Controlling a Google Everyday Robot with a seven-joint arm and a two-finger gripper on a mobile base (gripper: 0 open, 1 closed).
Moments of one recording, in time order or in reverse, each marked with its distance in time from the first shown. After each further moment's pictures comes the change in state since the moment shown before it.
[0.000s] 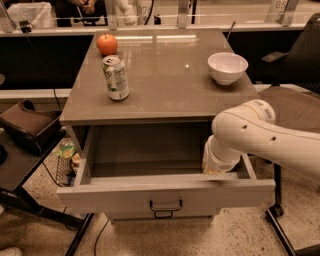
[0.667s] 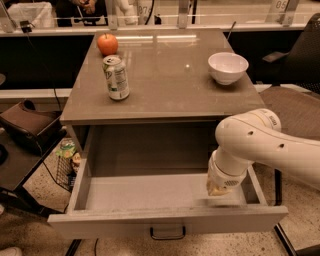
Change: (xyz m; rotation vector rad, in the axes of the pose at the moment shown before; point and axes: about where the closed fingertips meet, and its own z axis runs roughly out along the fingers) arm 0.002 0.065 -0.007 -0.173 -0.008 0.023
